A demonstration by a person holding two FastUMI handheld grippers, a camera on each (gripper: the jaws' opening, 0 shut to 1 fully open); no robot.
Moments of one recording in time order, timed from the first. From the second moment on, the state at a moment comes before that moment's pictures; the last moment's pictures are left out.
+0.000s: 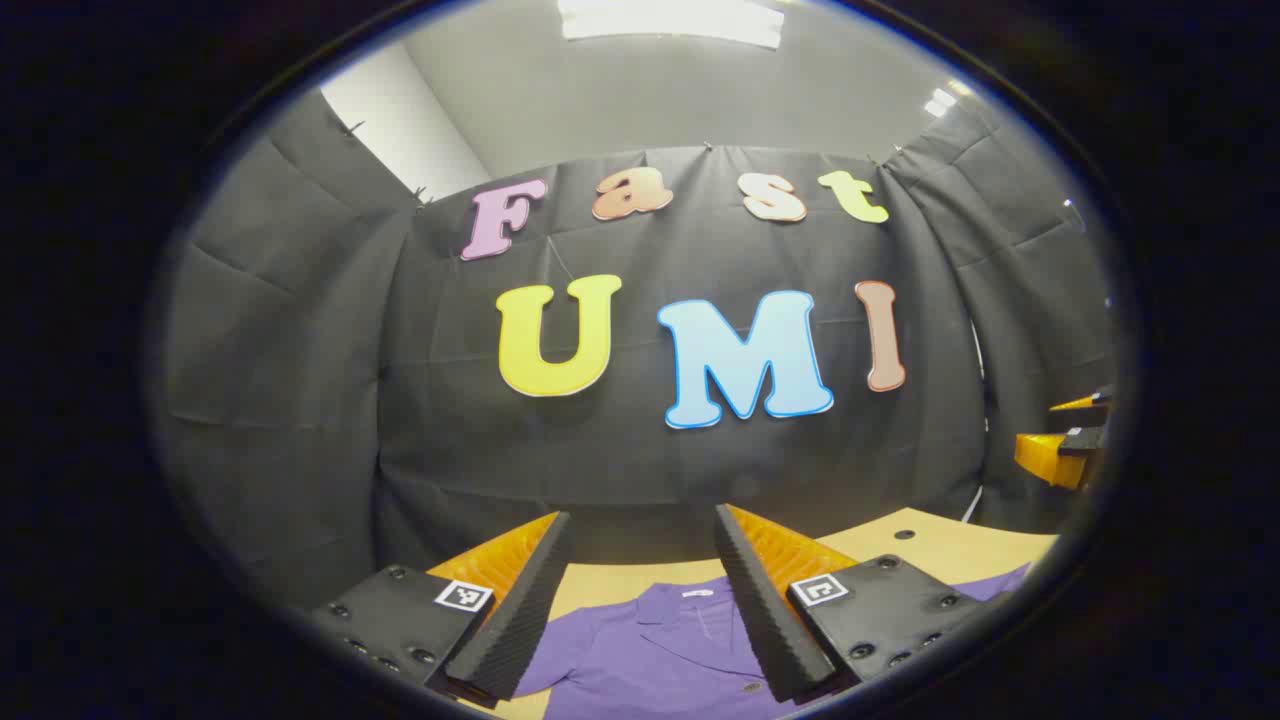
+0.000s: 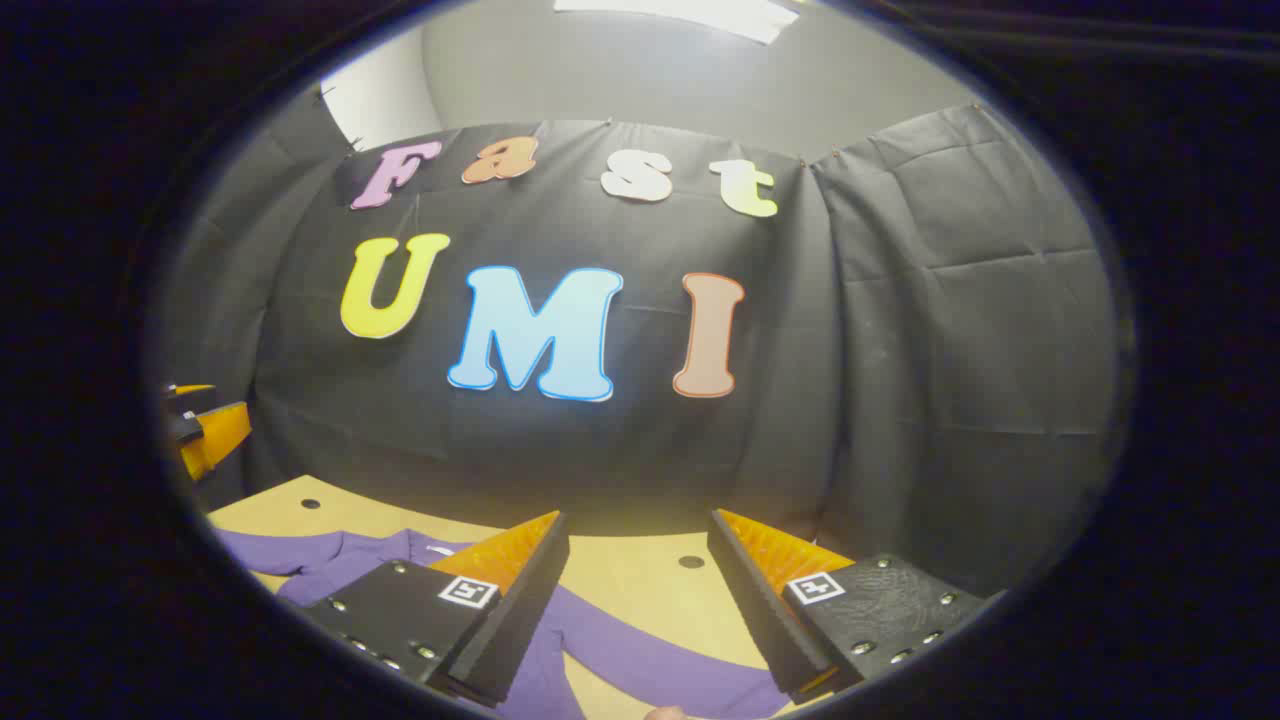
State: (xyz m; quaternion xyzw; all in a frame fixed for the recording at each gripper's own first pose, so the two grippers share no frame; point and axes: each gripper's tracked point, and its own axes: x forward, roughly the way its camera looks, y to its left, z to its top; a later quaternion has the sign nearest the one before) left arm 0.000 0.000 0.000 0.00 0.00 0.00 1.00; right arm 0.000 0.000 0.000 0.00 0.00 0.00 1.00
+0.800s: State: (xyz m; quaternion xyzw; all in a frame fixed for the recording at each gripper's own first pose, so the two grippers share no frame) left arm 0.000 0.004 -0.012 -0.02 0.01 0.00 1.00; right arm -0.011 0.013 0.002 -0.02 0.00 0.01 1.00
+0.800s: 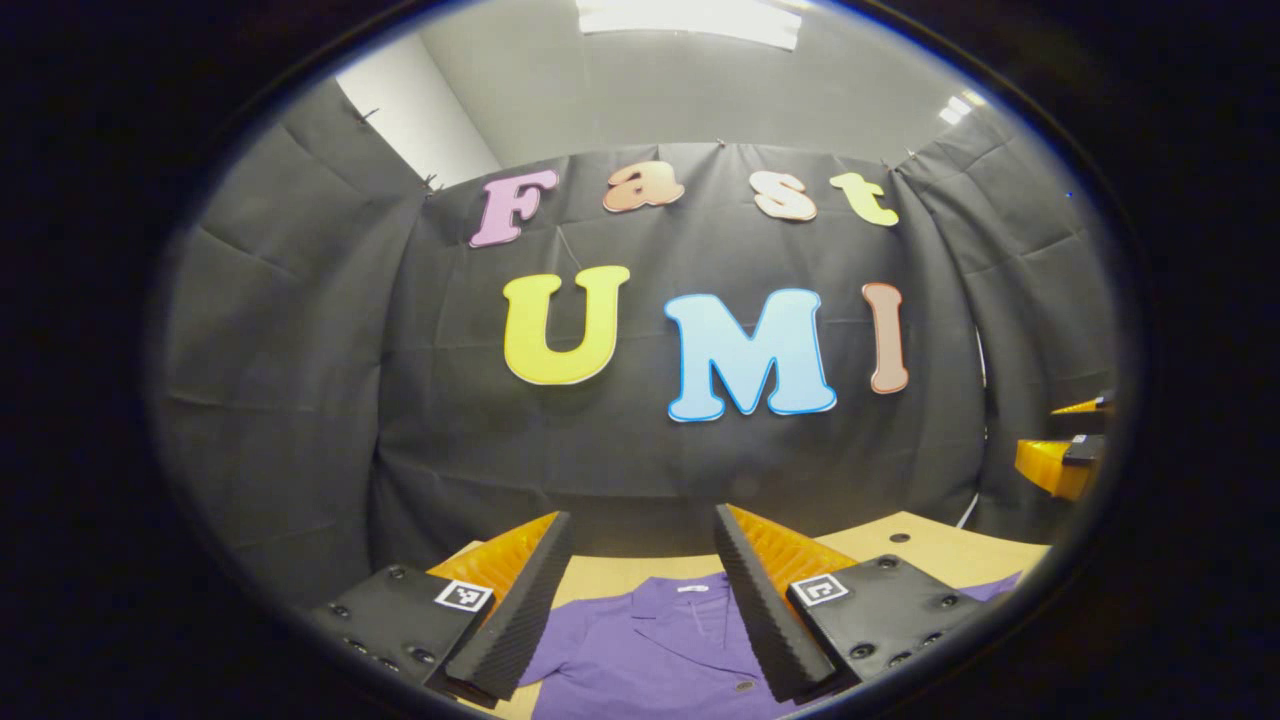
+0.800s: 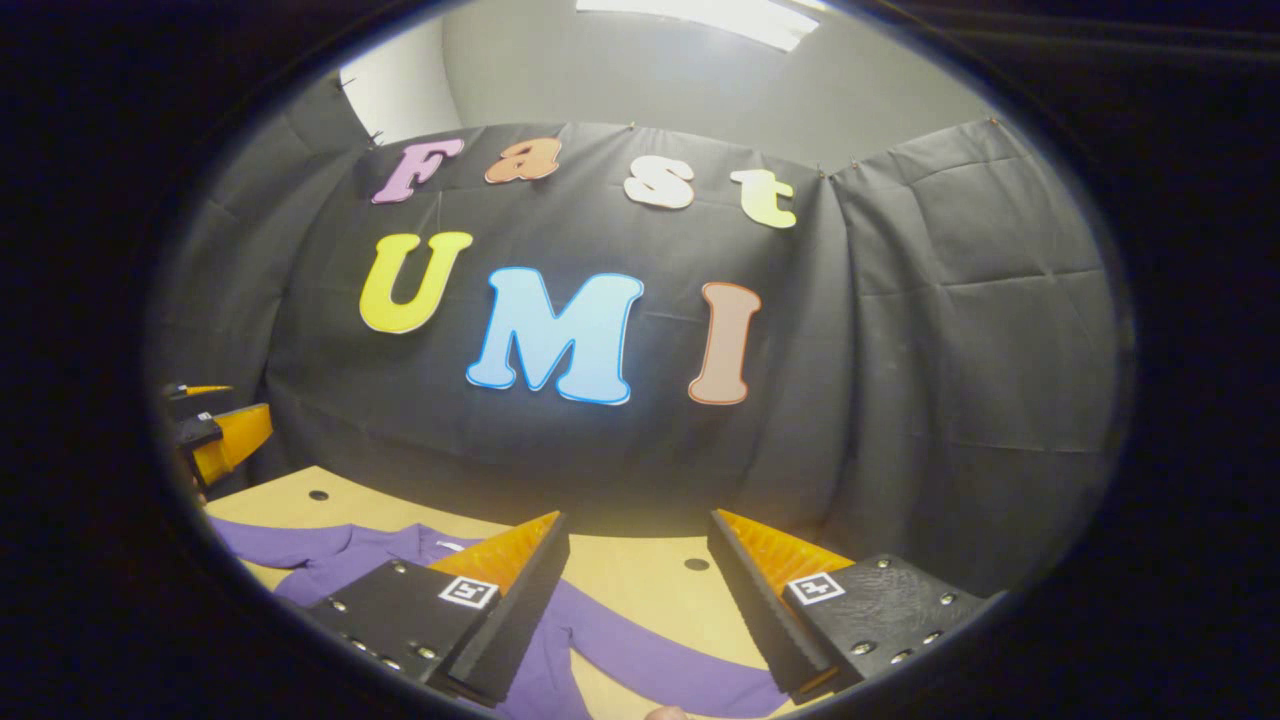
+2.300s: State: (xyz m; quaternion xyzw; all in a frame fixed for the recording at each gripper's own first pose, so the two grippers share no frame) left arm 0.023 -0.023 -0.033 0.00 0.04 -0.03 1.00; right arm -0.025 -0.145 -0.324 0.13 0.42 -0.24 0.87
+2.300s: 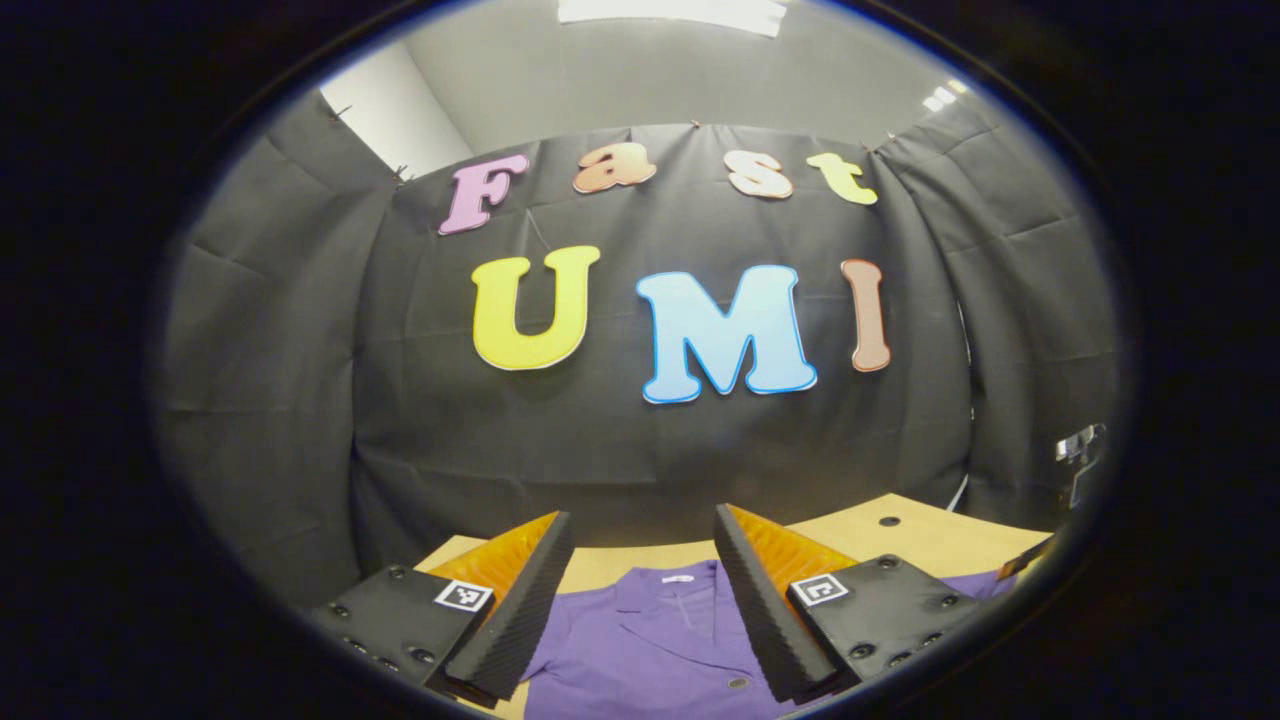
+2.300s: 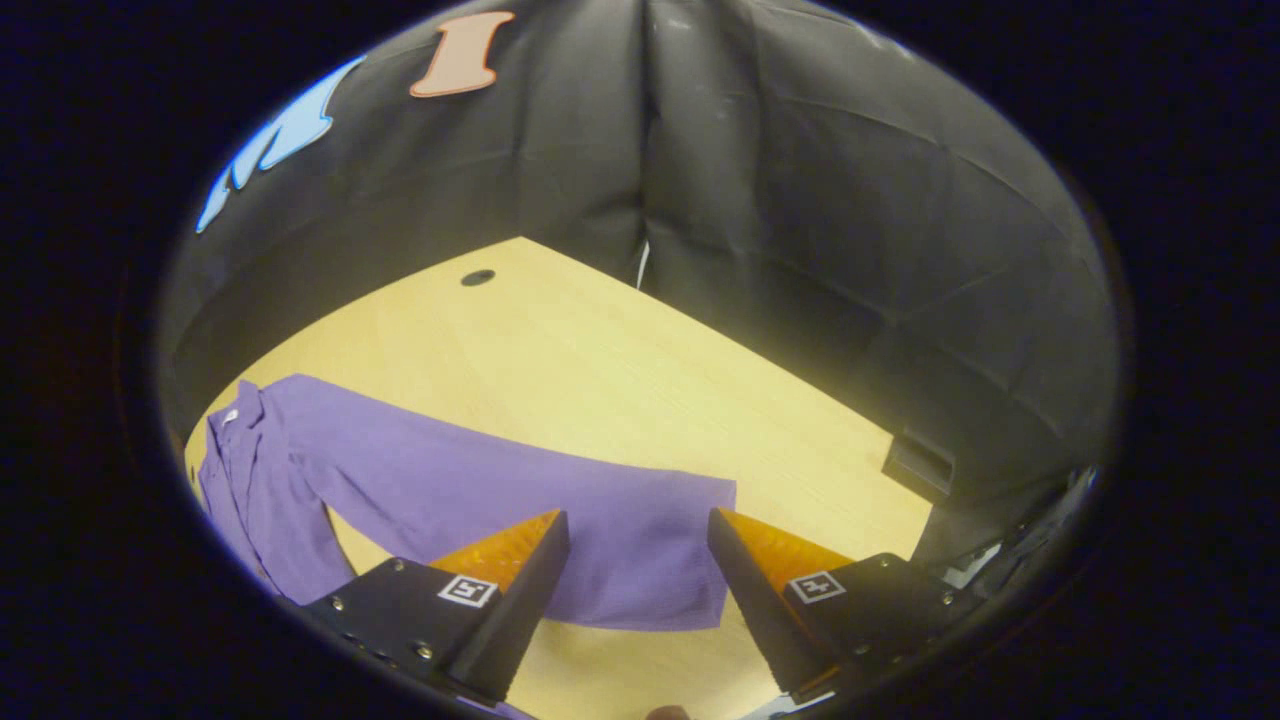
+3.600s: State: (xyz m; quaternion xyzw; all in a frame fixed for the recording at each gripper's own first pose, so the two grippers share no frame) left arm 0.002 0.016 -0.039 -0.01 0.04 0.01 1.00; right arm -0.014 -0.136 -0.344 0.15 0.44 -0.20 0.86
